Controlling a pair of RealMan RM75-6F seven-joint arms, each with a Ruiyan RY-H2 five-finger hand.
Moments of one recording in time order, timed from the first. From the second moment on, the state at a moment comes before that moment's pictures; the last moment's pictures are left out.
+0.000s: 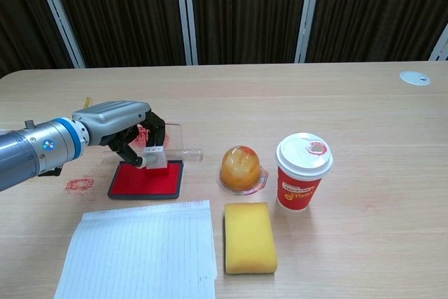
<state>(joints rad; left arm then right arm) -0.75 -1.74 -0.13 -1.14 1.23 0.82 0.15 0.11 -1.12 0.17 -1.56 -1.28 1.44 -0.18</state>
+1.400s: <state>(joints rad) -0.74 -1.70 -0.14 -1.21 1.25 0.87 0.14 0.11 -1.12 0.17 -1.56 -1.27 1.44 -0.17</state>
